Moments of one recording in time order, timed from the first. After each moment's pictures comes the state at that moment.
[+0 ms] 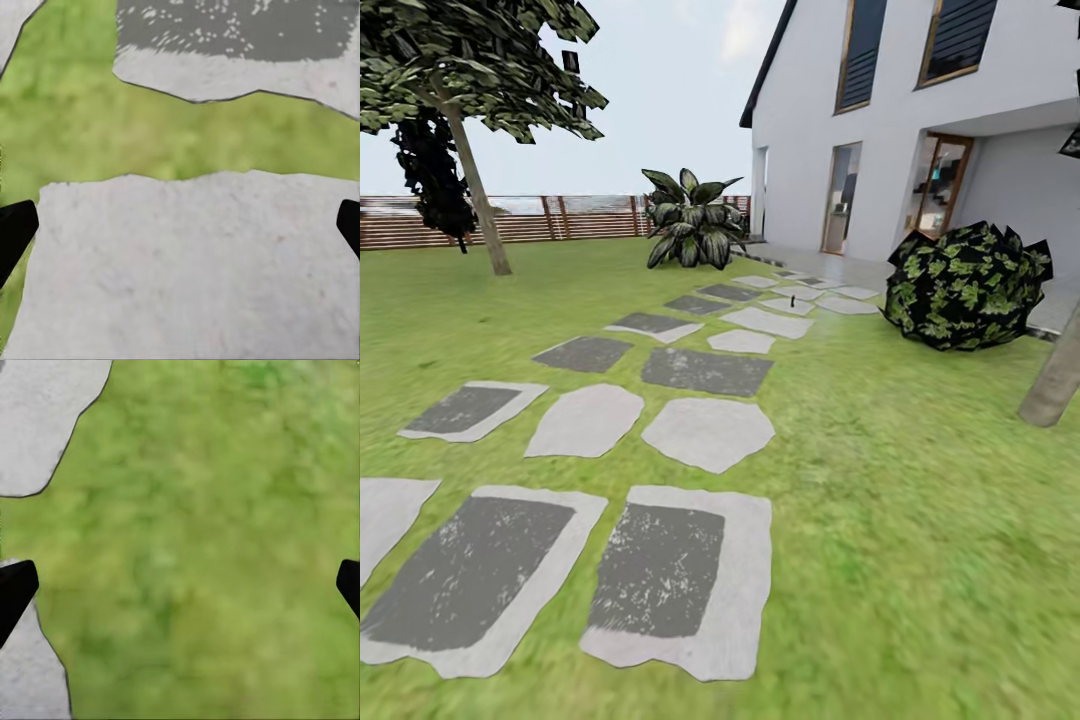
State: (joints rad) left arm -0.20 0.02 0.00 -0.36 0.01 -0.22 0.06; right arm -0.04 -0.06 -0.01 -0.54 0.00 -0.32 0.00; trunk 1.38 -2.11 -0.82
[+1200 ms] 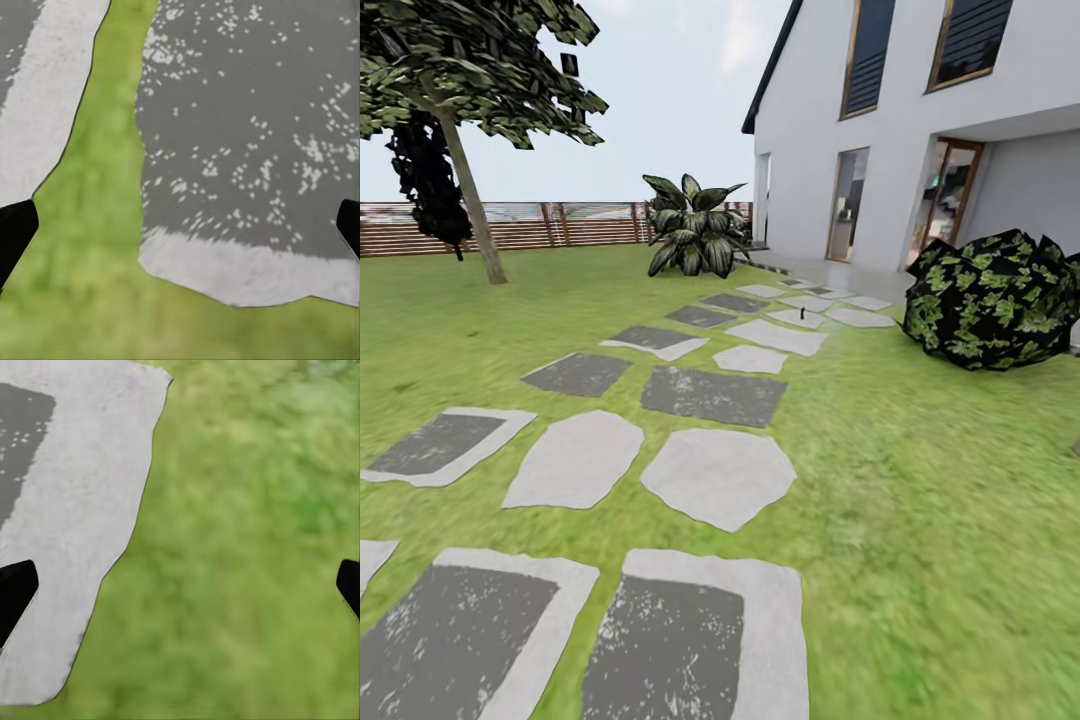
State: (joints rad) left arm -0.20 0.03 0.00 -0.36 0.00 -0.22 0.06; right arm -0.04 -0.06 0.00 -0.54 0.00 -0.32 0.01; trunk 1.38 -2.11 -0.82
